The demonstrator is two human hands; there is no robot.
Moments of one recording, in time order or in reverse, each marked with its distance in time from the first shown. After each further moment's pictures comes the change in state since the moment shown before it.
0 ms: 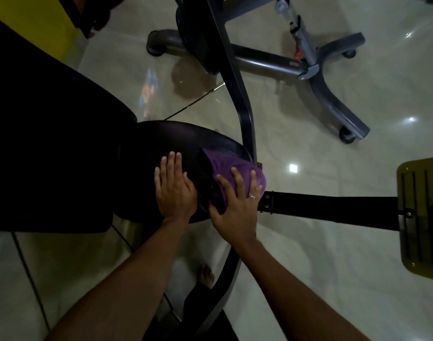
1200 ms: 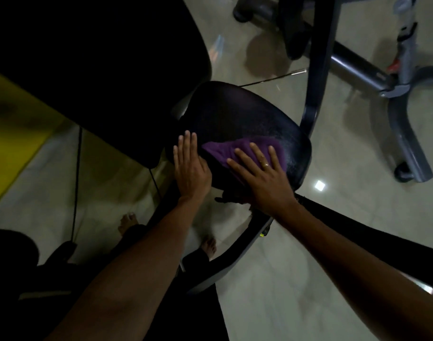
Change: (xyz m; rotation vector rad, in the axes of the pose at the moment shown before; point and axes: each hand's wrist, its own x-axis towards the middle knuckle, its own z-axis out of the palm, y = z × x) left_hand -0.044 -0.062 -0.021 -0.047 0.115 -0.305; right_hand 0.043 -0.011 -0.006 -0.492 -0.434 -0.840
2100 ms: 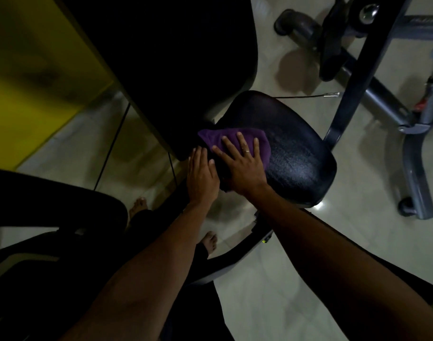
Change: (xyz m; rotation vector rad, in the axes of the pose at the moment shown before) left_hand -0.016 -0.032 -0.043 -0.232 -0.123 -0.302; right_hand 0.108 -0.082 -0.014 0.039 -0.234 -0.032
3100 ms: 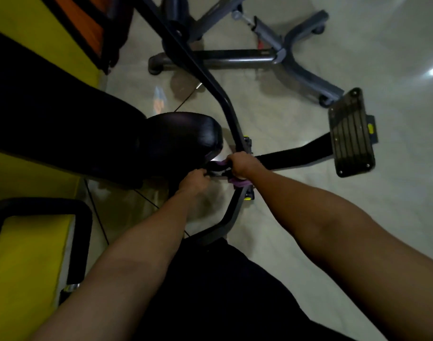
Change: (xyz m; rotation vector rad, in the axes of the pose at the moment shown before) left_hand -0.159 0.159 -0.044 0.639 -0.806 0.346; right_hand -0.306 0.047 -0.058 0.689 -0.096 0.709
